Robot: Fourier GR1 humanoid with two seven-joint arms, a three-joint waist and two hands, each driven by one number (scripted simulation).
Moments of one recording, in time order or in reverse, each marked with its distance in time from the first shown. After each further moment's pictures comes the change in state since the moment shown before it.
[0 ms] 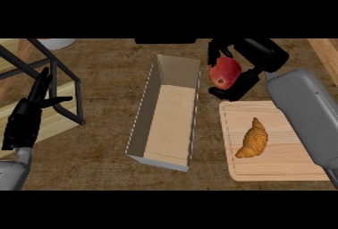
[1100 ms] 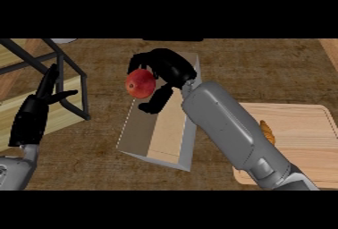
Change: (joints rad) left arm -0.028 -0.021 -0.020 -0.021 -0.018 -0.011 0.021; right arm -0.145 0.390 0.120 0.205 0.055 -0.132 0.456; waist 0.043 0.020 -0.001
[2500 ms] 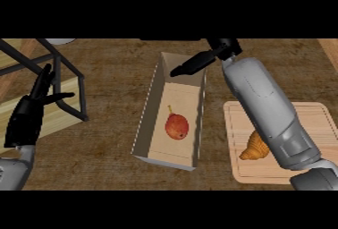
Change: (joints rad) left arm 0.013 0.000 0.027 0.002 -0.013 0.003 -0.020; right arm -0.048 -0.128 -0.275 0.174 -0.436 -0.014 -0.239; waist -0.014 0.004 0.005
